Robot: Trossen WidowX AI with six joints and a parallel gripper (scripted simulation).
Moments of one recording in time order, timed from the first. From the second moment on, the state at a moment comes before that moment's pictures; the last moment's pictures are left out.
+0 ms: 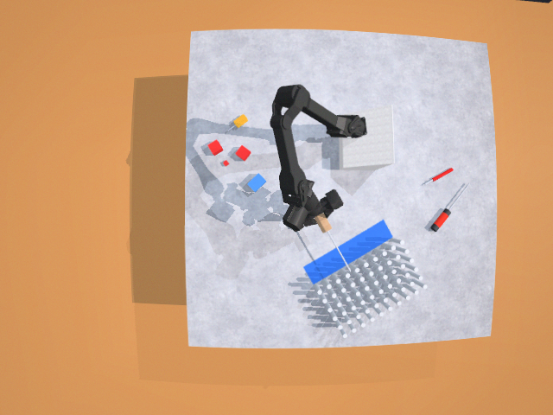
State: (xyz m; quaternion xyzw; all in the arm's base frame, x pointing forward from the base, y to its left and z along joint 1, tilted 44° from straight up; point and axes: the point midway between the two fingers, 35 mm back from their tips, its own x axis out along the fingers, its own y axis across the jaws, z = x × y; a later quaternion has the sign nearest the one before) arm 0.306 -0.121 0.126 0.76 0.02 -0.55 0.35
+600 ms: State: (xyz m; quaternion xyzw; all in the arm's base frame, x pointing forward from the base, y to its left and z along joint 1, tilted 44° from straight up) arm 0.289 -0.175 0.072 0.76 0.01 -0.54 0.35
